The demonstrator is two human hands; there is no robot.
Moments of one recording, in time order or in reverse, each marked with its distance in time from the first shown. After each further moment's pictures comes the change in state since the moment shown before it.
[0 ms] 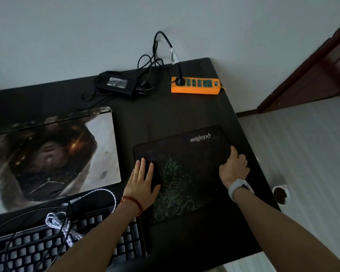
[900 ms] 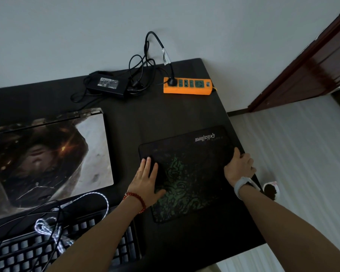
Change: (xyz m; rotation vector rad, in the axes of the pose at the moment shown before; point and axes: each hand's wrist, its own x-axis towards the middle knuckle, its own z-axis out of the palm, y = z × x) left_hand 0.018 0.017 -0.006 -0.077 -0.108 0.119; right_hand 0.023 0.030 -0.011 -0.158 -0.030 0.035
